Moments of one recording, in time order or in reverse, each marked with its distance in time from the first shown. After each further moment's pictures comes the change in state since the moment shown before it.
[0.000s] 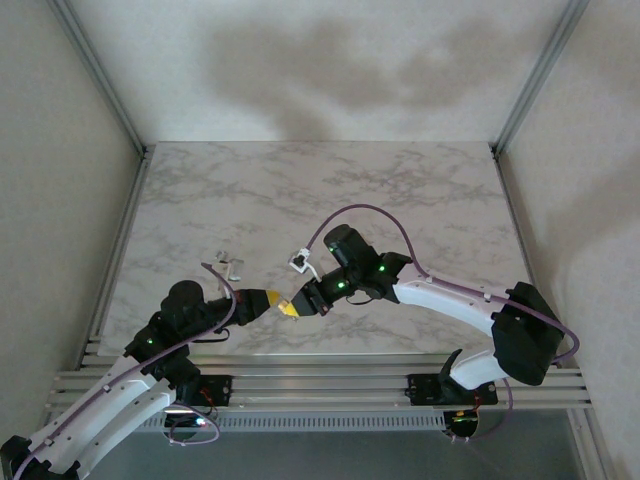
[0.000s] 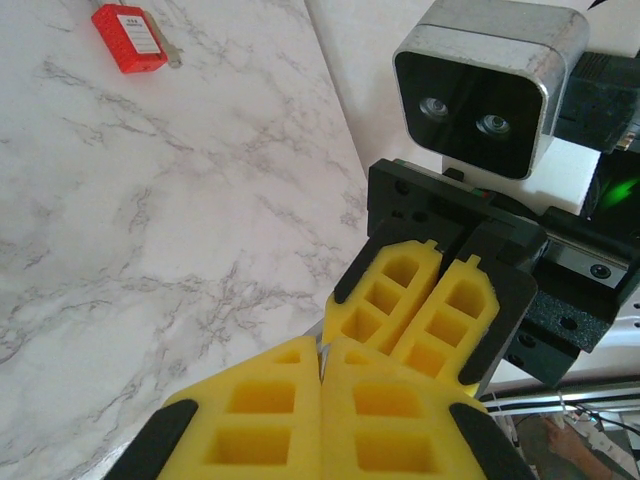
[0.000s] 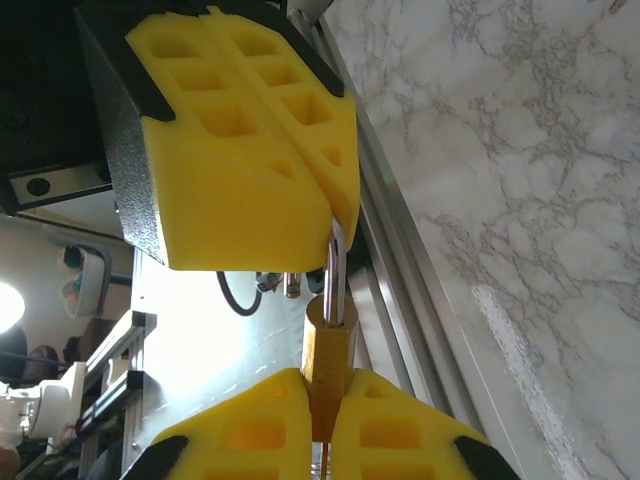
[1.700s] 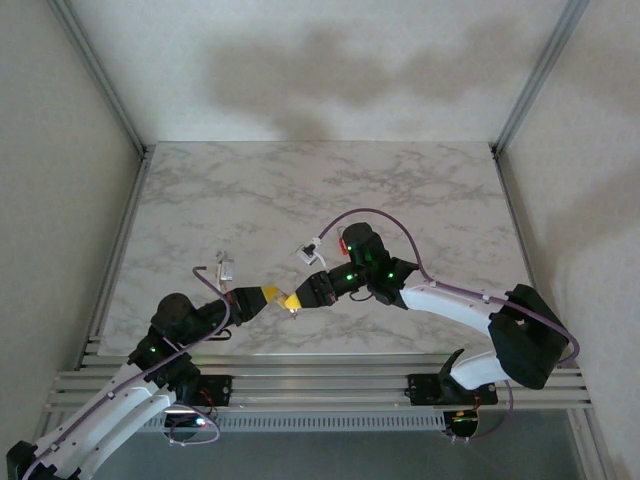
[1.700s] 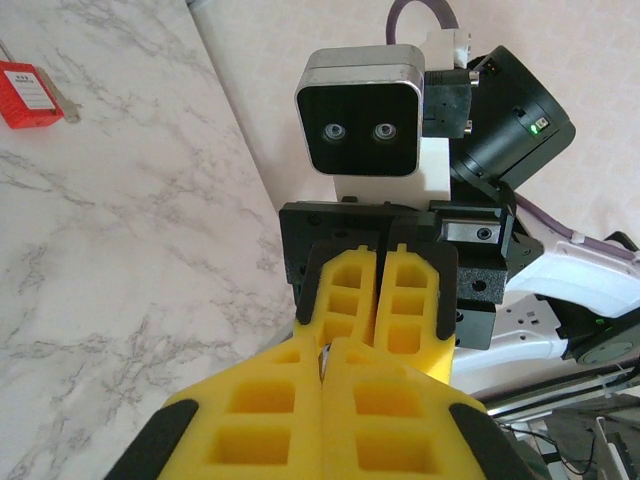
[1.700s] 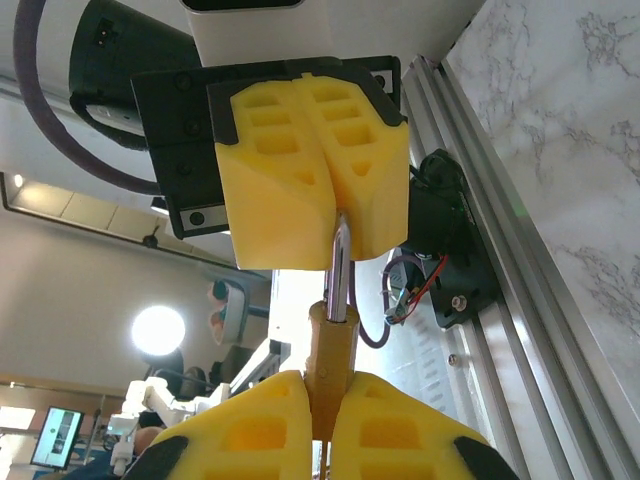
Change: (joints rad) left arm -0.002 -0.091 -0.122 0.288 0.015 -0.149; right arm -0.066 -0.028 -0.148 0.470 -0.235 0.401
